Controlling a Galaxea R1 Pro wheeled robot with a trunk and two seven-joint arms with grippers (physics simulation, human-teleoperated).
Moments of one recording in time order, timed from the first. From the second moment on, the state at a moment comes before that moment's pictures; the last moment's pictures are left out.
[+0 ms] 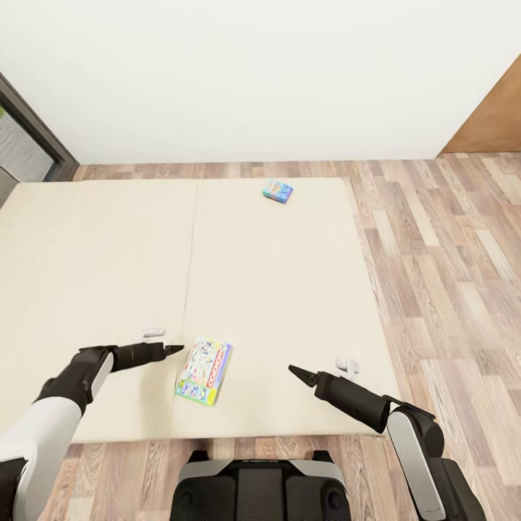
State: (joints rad) left arm -0.86 0.23 0.18 -0.54 -0.05 0.48 -0.74; right arm -0.25 0.02 -0.05 -1.59 -0.57 0.86 0.41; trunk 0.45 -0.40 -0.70
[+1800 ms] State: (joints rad) left arm -0.86 0.22 0.18 -0.52 -0.06 0.46 -0.82; right arm -0.25 0.02 -0.05 -1.59 -0.57 0.85 0.41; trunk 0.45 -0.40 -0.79
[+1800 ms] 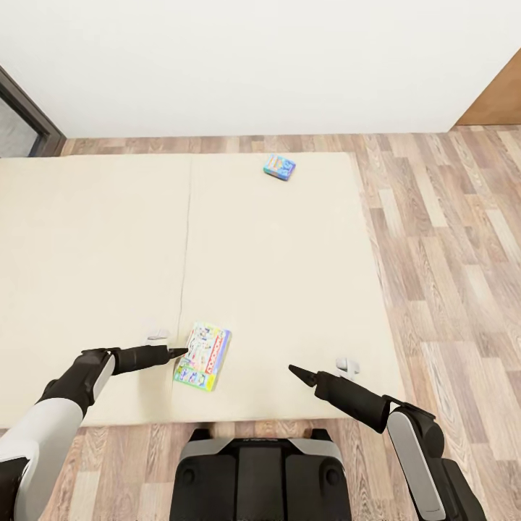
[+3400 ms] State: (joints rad) left arm -0.87 0.22 0.18 -0.53 -0.06 0.46 -0.80; right arm -0.25 0.02 -0.05 -1.57 -0.57 0.85 0.41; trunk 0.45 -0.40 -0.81
